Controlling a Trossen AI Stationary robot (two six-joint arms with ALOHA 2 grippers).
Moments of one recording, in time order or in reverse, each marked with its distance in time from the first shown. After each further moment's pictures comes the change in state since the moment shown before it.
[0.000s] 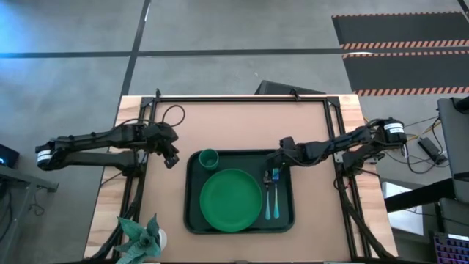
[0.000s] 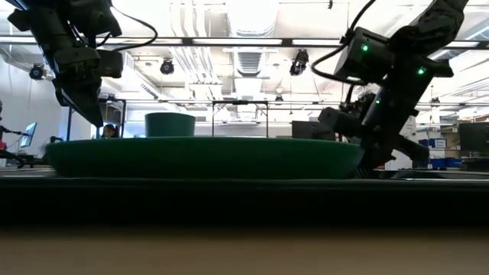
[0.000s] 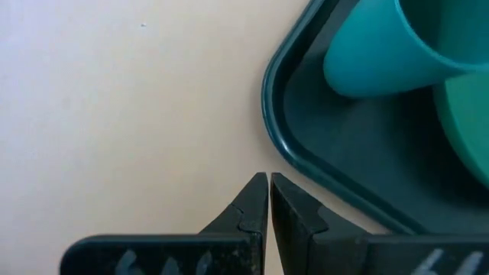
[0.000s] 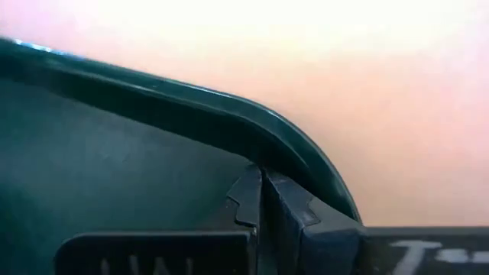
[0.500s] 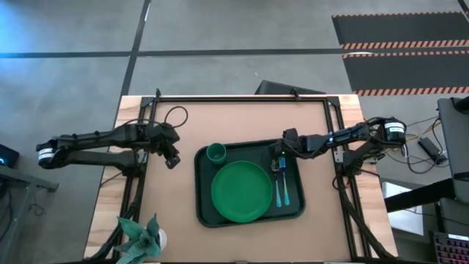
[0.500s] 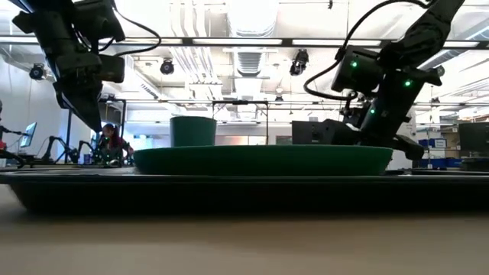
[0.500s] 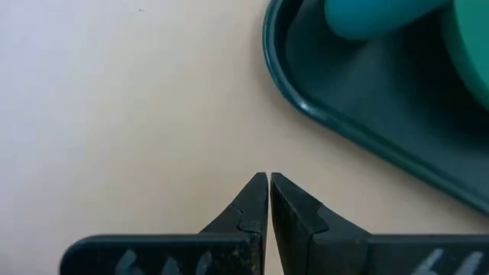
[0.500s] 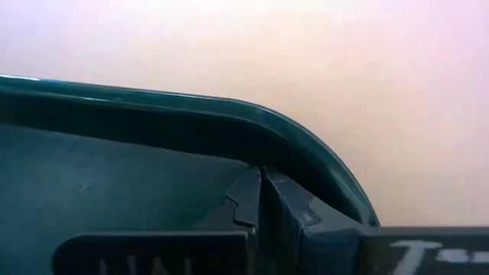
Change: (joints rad) left arm 0.000 0.045 0.000 0.000 0.000 0.000; right arm -0.141 0.001 -0.018 -0.011 0.080 -0.112
